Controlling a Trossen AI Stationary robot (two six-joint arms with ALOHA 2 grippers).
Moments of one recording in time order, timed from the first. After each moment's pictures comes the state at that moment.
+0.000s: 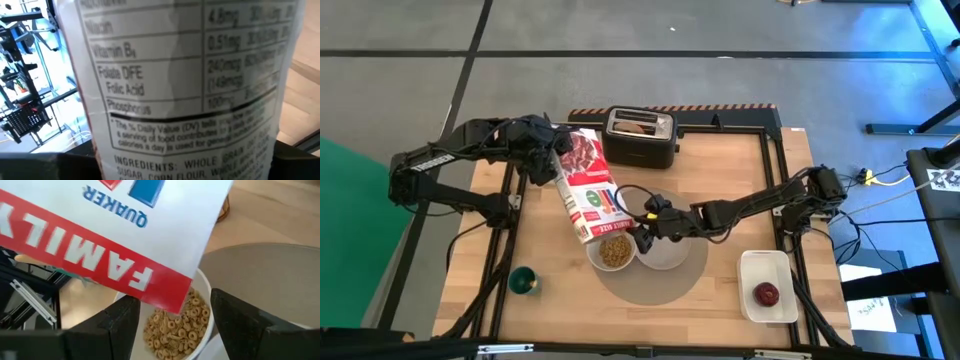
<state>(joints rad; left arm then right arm) 0.27 1.07 1.34 -1.20 -0.28 1.55 0.21 1.74 1.16 0.02 0.30 0.85</state>
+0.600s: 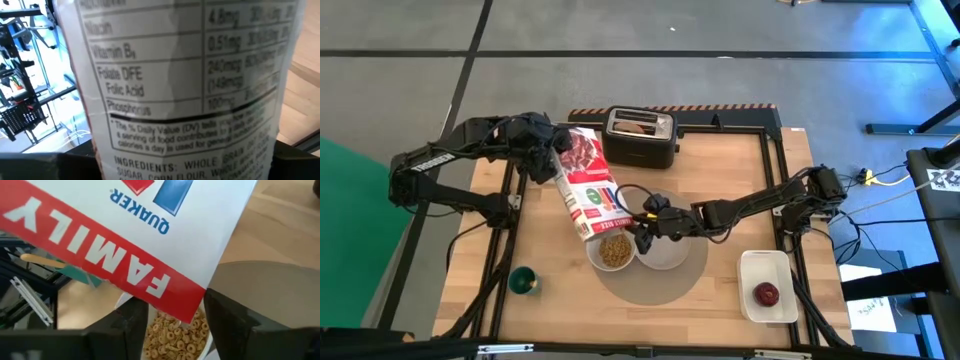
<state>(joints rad) 0.30 1.07 1.34 -1.20 -0.26 1.55 0.21 1.74 1.16 0.06 0.32 0.76</state>
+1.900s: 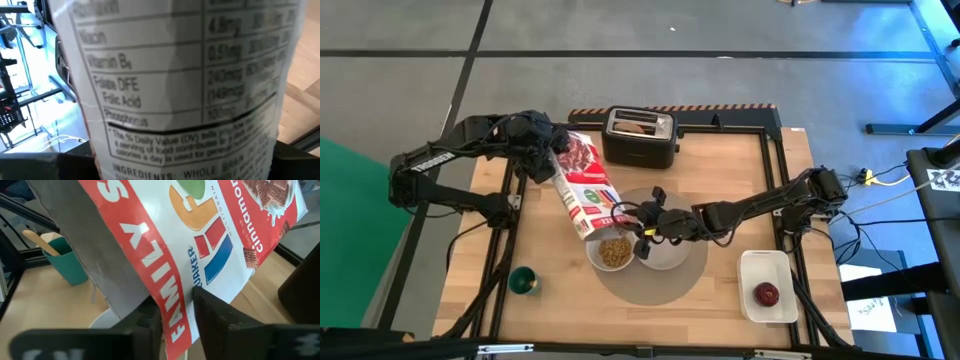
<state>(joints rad) 0.33 1.07 1.34 -1.24 -0.19 1.49 0.24 1.74 1.27 0.07 0.45 0.24</state>
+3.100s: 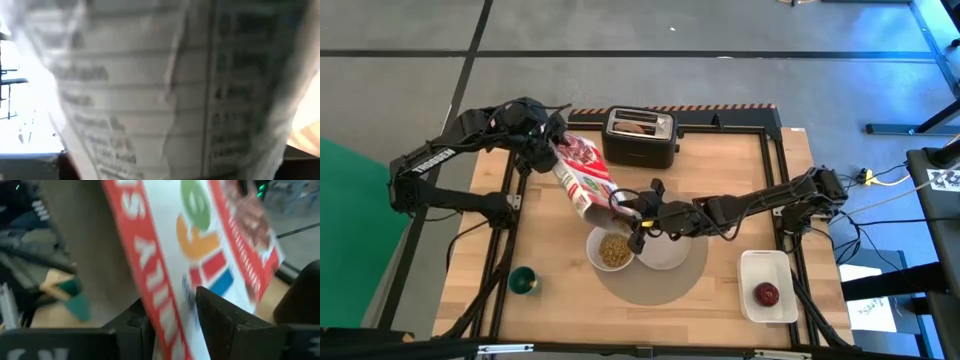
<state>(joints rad) 0.48 1.07 1.34 -1.19 -0.02 1.36 0.24 1.74 1.46 -0.05 0.50 0.29</state>
